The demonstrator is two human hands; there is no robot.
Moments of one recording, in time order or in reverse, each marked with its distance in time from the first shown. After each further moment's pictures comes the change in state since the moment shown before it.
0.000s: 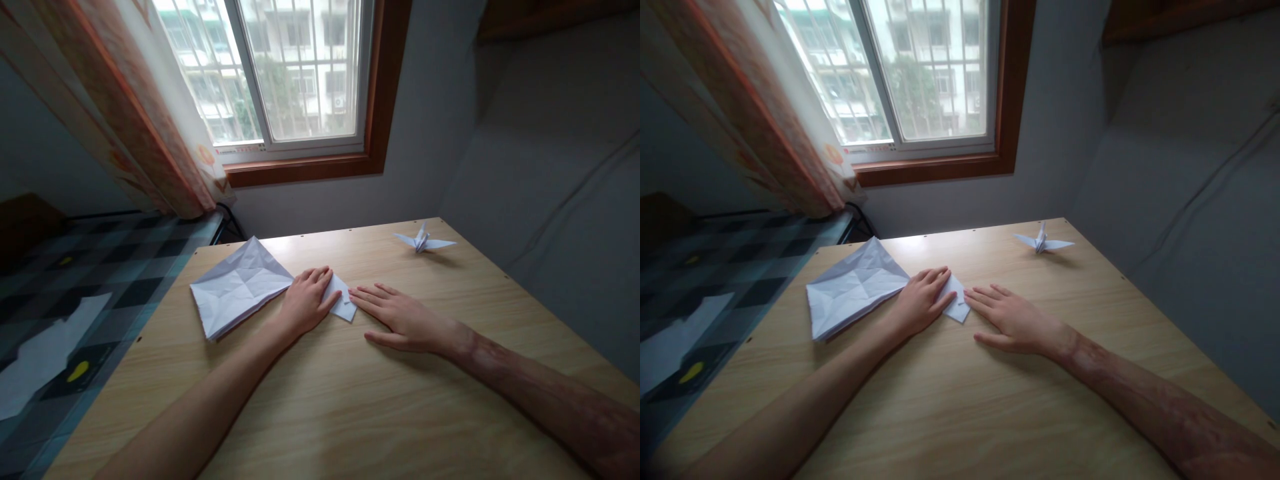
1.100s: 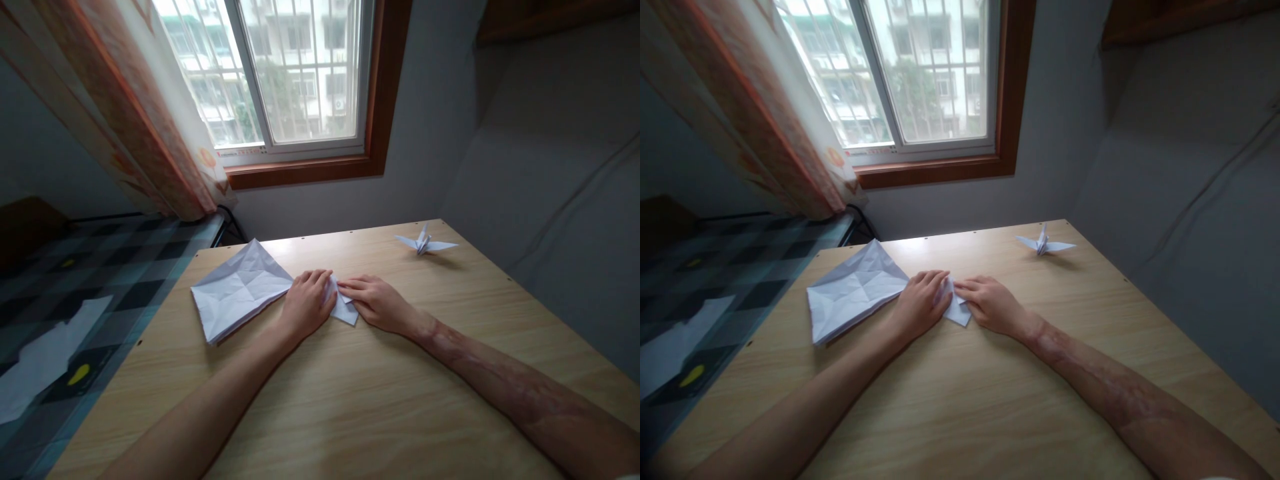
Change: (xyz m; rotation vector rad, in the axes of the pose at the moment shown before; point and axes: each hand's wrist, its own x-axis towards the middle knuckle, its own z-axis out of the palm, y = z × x) left_hand -0.003 0.002 0.000 -0.007 0.144 0.014; right_hand 0.055 0.017 0.026 0.015 0.300 -0.023
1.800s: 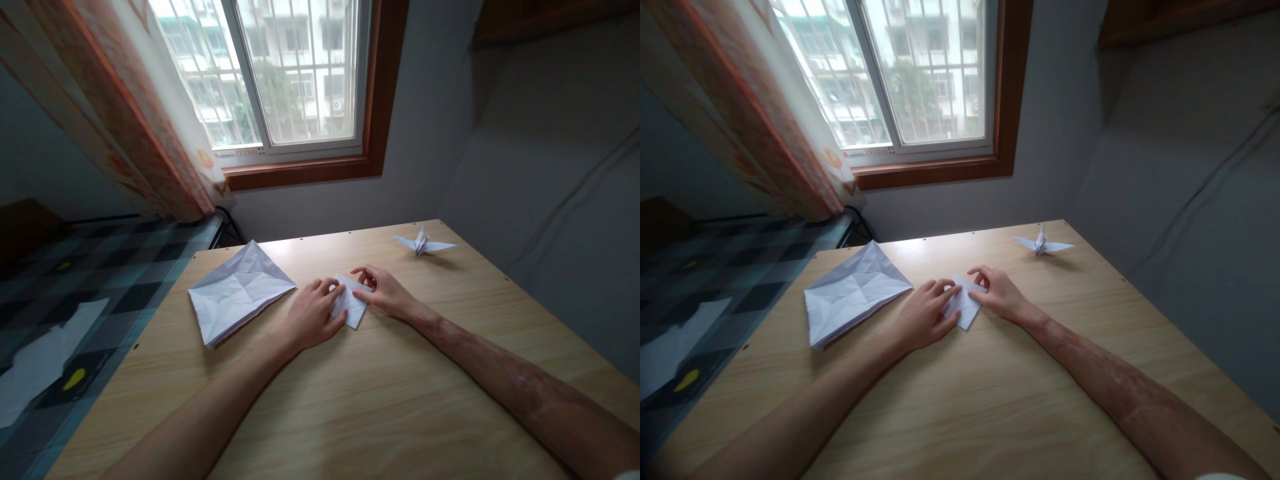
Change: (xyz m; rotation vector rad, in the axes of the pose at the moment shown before) left_hand -0.004 0.015 -0.010 -0.088 -0.146 0.211; right_hand 0.000 0.025 -0.003 0.363 0.185 0.413
